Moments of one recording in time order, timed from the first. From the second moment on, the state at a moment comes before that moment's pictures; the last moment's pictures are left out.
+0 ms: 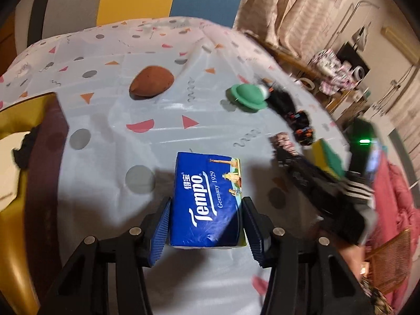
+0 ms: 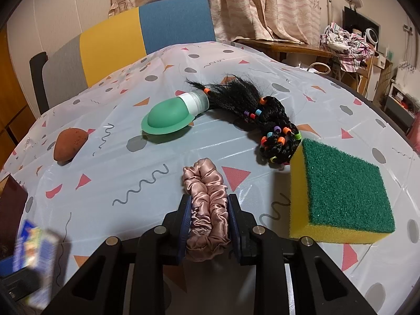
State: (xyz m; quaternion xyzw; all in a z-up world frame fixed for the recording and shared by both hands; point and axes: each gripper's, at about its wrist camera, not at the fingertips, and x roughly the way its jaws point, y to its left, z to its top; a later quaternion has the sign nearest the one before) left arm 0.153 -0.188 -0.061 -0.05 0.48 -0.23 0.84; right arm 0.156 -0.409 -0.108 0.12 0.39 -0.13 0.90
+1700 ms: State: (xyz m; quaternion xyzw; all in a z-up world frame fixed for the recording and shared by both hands) left arm 0.097 0.103 -0.032 -0.18 0.40 -0.04 0.90; right arm 0.148 -0.389 -0.094 0.06 0.39 -0.15 0.91
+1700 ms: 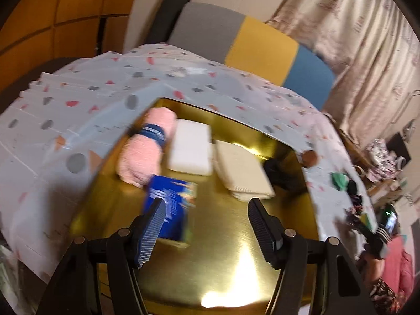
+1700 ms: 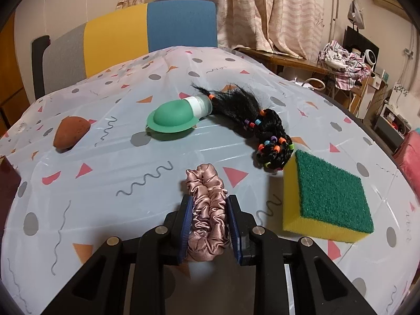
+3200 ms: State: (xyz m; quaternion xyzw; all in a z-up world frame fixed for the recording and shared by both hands) left arm 0.071 0.143 -0.033 -0.23 0.39 0.01 0.89; right arm 0.130 -0.020 -0.039 0.03 0.46 0.25 0.85
